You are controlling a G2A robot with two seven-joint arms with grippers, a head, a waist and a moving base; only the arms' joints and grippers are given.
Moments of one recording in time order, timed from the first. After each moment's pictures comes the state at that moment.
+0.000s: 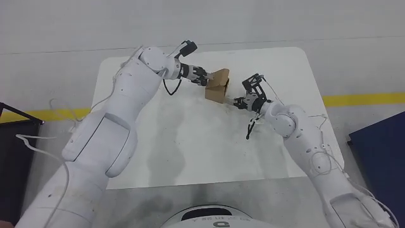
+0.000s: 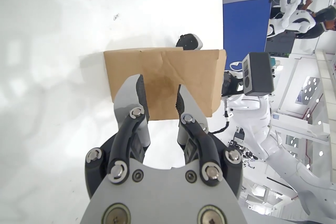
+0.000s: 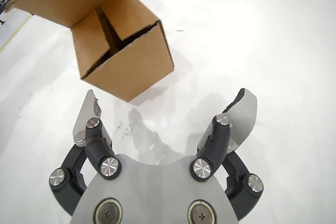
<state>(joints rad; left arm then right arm) 0.36 -1.60 -0.84 -0.21 0.09 -0.40 -1.10 -1.18 -1.20 1.16 -1.19 -0.93 -0.51 0.28</state>
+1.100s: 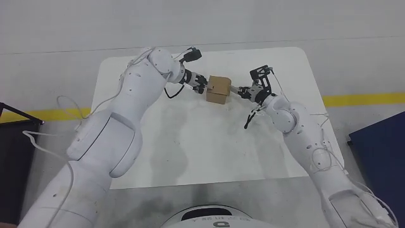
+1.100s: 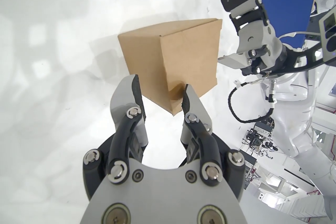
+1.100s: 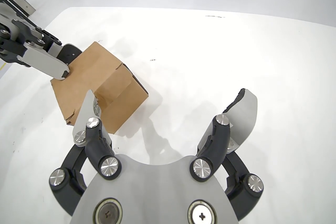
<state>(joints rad) 0.34 -1.64 -0.79 -0.19 0.22 -0.38 -1.13 -1.12 -1.21 1.15 -1.13 -0.91 -0.39 0.18</state>
